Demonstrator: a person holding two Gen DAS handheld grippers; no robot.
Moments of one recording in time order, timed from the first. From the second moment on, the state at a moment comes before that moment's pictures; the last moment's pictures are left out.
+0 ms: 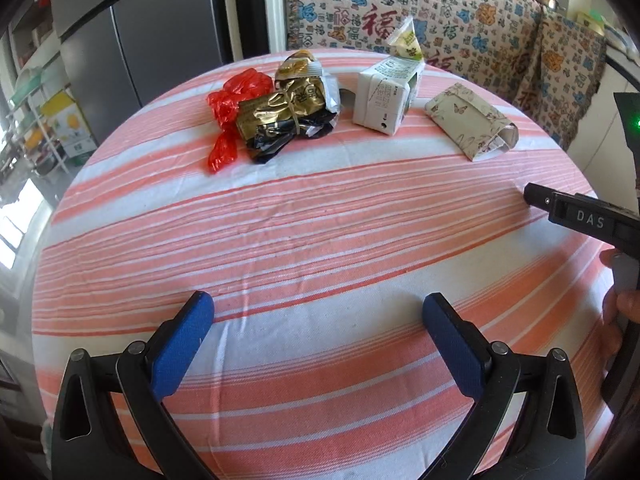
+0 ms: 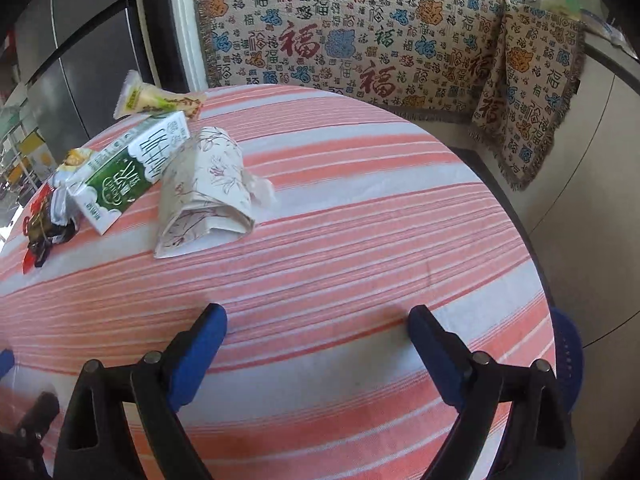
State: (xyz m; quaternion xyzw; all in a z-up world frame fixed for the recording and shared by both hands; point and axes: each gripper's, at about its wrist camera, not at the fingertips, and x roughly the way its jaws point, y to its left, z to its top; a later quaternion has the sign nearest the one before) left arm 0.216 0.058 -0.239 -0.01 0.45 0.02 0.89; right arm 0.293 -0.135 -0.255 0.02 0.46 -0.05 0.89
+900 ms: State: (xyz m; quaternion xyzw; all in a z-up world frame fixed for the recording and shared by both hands) left arm 0.390 0.146 -0.214 -0.10 0.46 -0.05 0.88; right arm 0.288 -0.140 -0.260 0.03 0.46 -0.05 0.89
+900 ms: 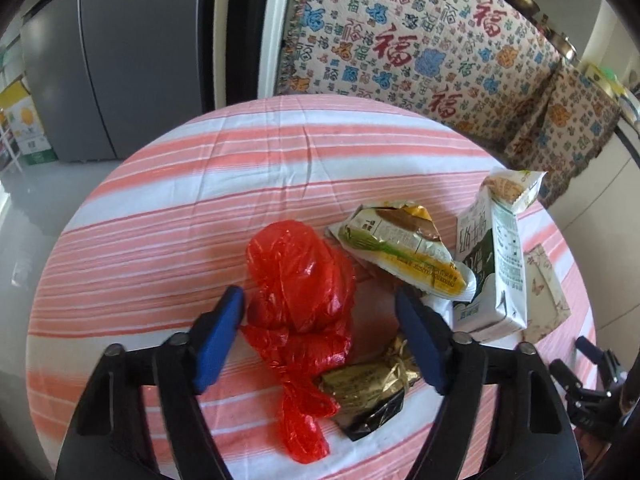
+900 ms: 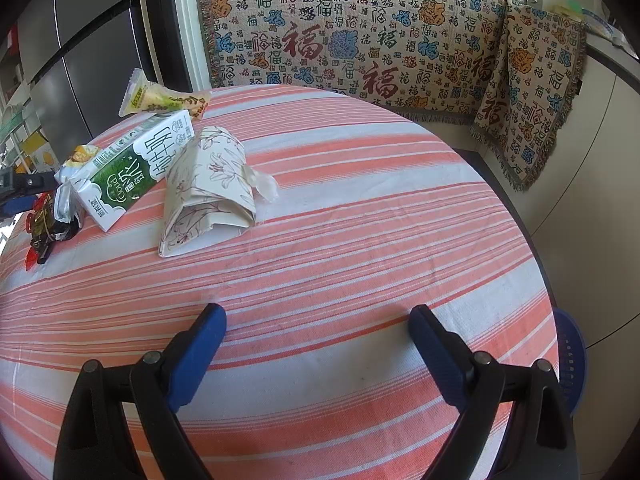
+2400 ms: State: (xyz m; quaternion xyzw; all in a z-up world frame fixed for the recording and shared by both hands) left arm 0.184 0.053 -0.231 0.00 0.46 -0.03 0.89; right arm 0.286 -0.145 -0.258 0.06 0.44 0.00 0.89
